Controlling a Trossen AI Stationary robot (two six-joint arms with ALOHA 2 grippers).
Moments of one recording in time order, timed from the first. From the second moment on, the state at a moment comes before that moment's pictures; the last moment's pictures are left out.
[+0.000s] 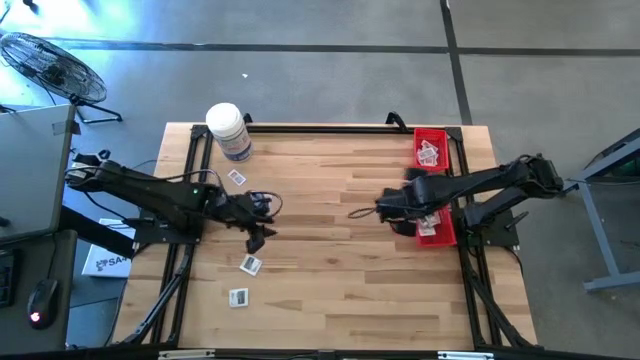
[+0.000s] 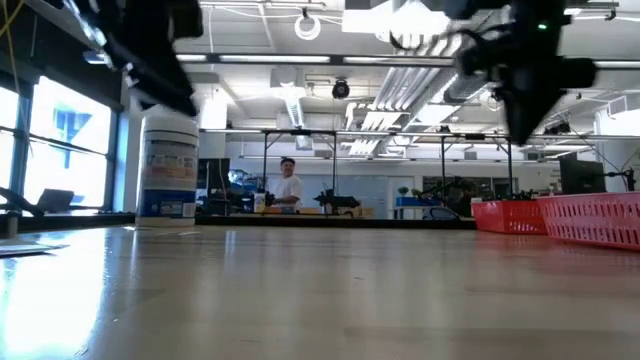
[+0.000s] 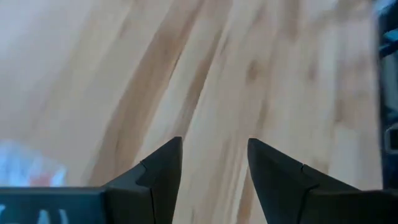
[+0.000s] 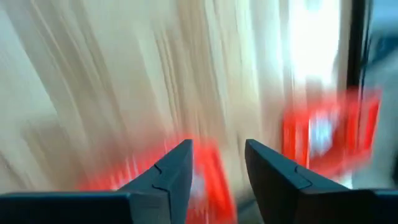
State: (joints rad) left arm -0.20 1.04 0.72 -0.43 -0.12 -0.55; right arm 0.11 1.43 1.10 -1.30 0.42 0.34
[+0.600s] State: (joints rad) left arm 0.03 1.29 0.69 -0.54 -0.35 -1.06; right arm 0.10 1.43 0.97 -0.31 0.18 -0.14
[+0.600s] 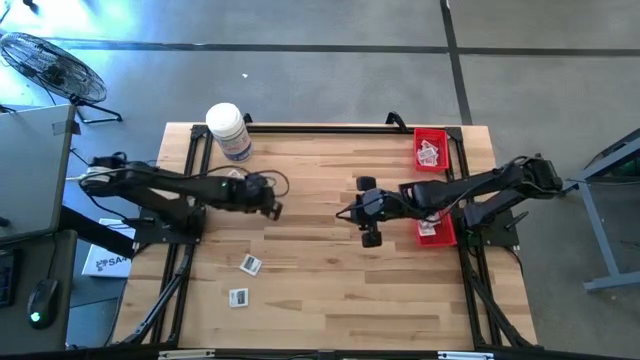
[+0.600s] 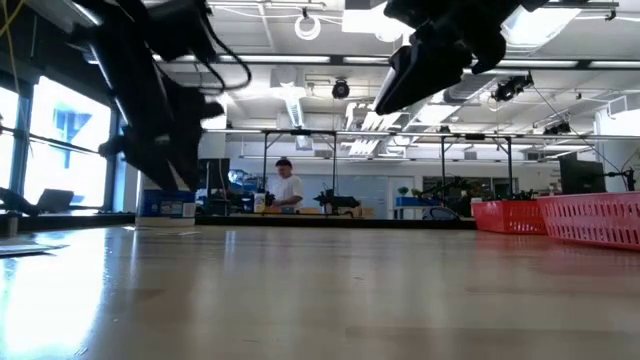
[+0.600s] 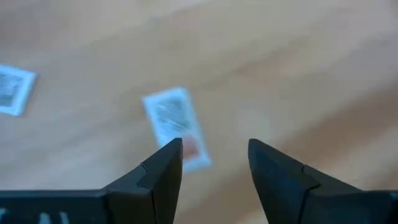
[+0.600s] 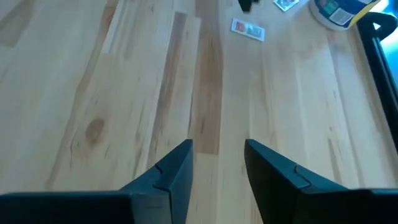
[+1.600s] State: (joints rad) left arm 0.18 1.57 0.69 -0.42 -0.44 -1.16; right arm 0.11 1.43 0.97 -0.29 0.19 -0.11
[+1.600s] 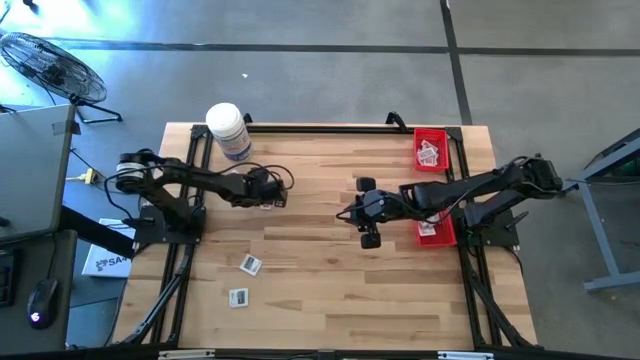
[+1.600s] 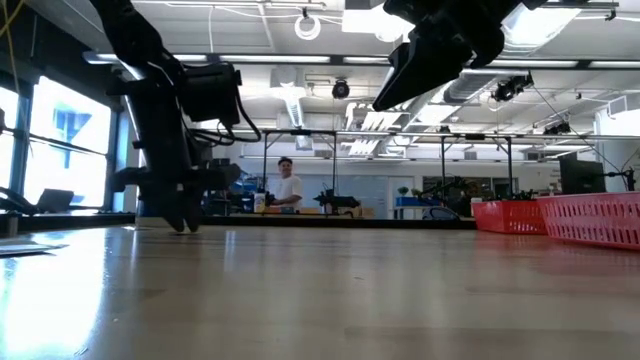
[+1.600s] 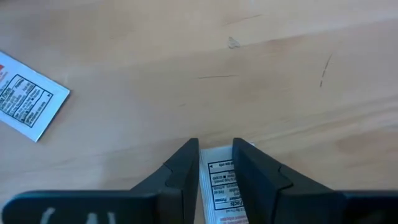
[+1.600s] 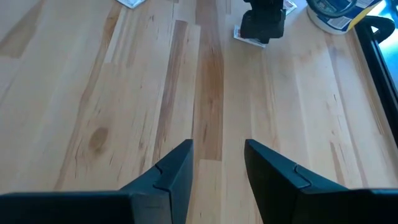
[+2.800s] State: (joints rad) left arm 0.10 1.67 0.68 0.03 -0.34 -0.96; right arm 0.11 1.43 0.97 -0.22 0.18 -0.14
